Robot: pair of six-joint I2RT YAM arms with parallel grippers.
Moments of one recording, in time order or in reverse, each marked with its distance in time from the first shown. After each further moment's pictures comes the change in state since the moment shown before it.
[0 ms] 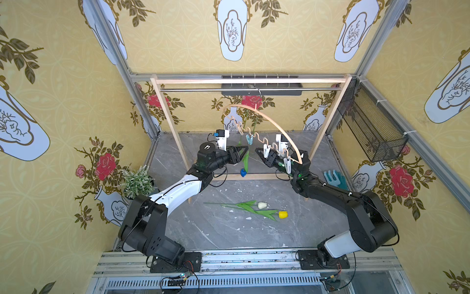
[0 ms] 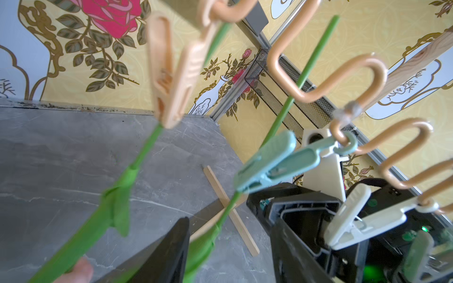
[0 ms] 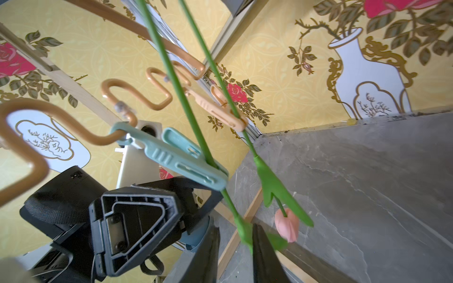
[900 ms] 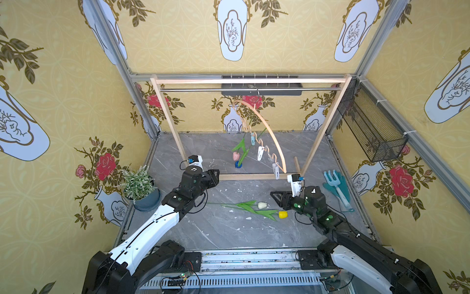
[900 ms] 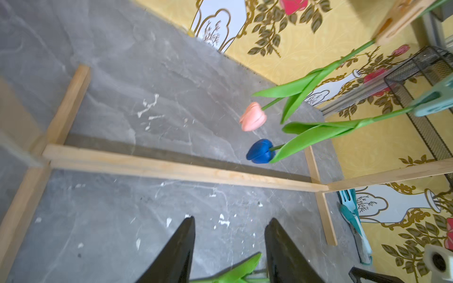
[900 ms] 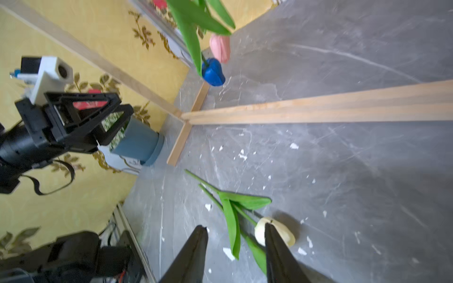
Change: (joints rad) left arm 0.007 -0.516 -0.309 -0.624 -0.474 -0.078; right arm 0.181 -0.678 -0.460 -0.673 0.210 -0.138
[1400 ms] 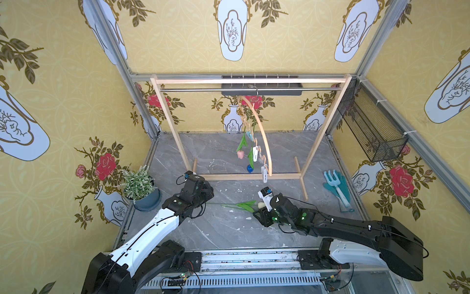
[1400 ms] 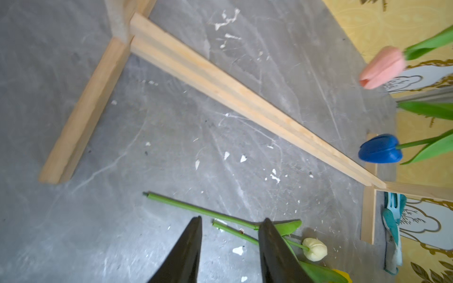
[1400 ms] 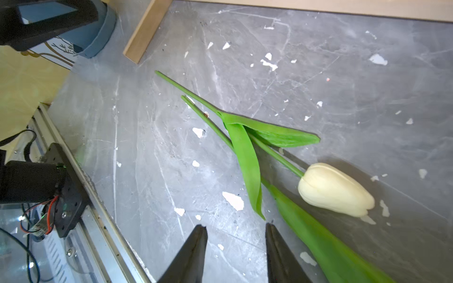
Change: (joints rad) left arm -0.005 0.014 -0.039 -0.277 -0.037 -0.219; right arm 0.382 0.374 0.137 -0.071 0.235 -0.065
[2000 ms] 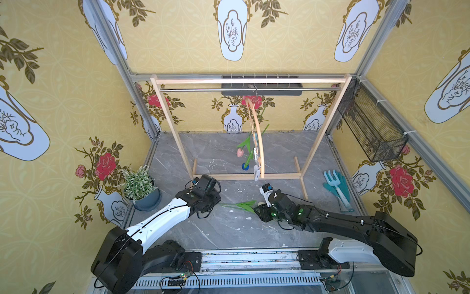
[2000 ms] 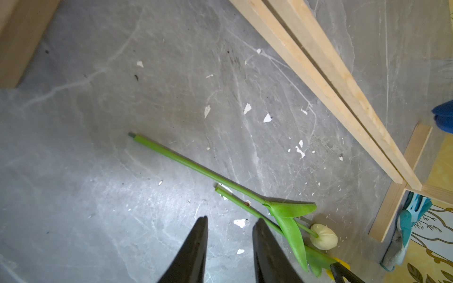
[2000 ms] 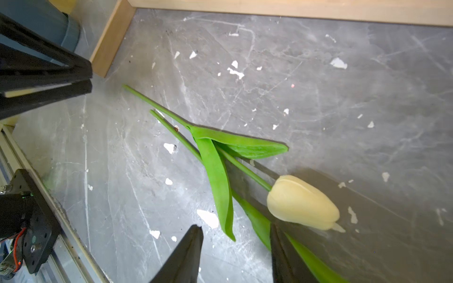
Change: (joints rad) left arm -0.102 0.180 0.064 -0.062 0.049 -0.201; right arm -0.060 0.073 0.046 -0.037 0.021 0.014
